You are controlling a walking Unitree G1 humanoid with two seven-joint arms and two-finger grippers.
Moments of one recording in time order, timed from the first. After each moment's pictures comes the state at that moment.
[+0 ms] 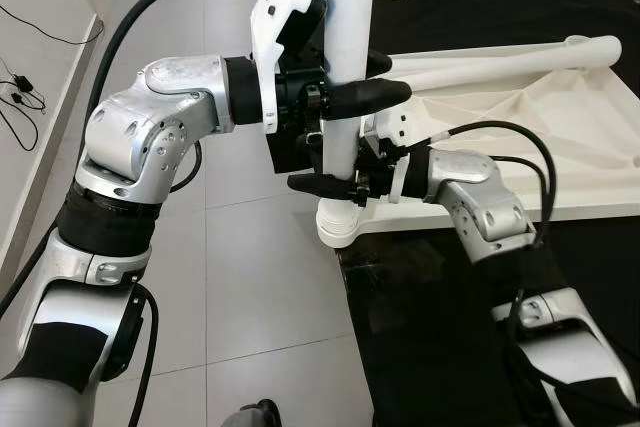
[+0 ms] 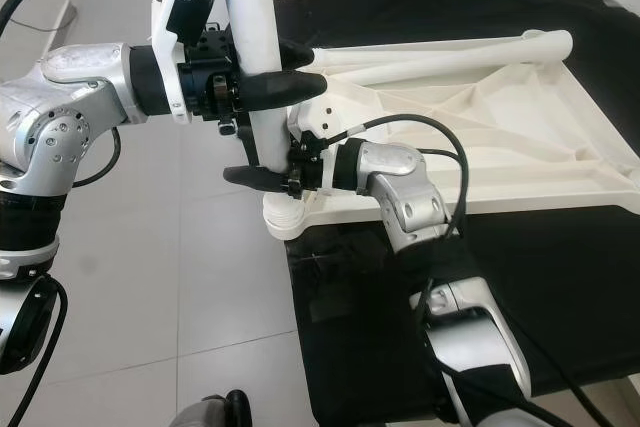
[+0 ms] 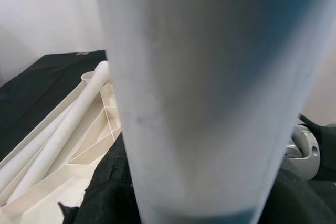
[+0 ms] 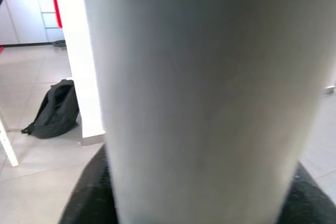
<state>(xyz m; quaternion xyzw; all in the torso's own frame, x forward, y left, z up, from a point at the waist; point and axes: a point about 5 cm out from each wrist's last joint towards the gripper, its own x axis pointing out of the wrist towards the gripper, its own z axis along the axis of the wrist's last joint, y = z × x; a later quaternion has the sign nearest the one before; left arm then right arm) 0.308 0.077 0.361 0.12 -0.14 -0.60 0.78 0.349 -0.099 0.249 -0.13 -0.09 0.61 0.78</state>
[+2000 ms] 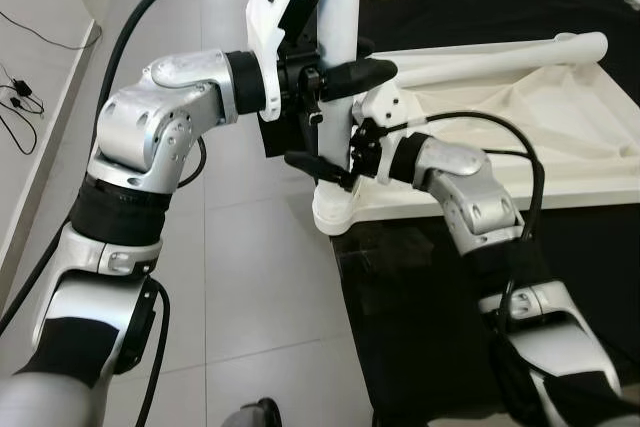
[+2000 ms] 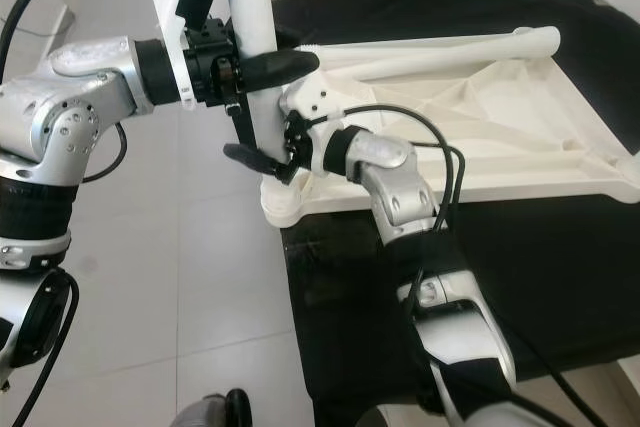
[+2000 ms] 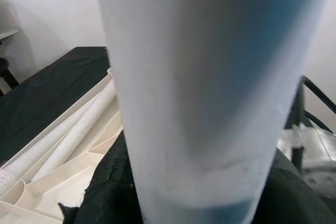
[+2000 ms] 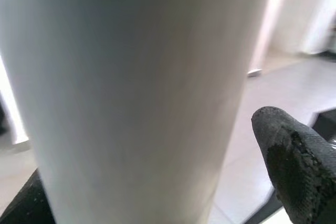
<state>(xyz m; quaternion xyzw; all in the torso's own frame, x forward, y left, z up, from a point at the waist) 0.323 0.080 0.363 0.10 -0.14 -0.56 0.81 0.365 -0.098 0.263 -0.14 -0.09 0.51 0.84</state>
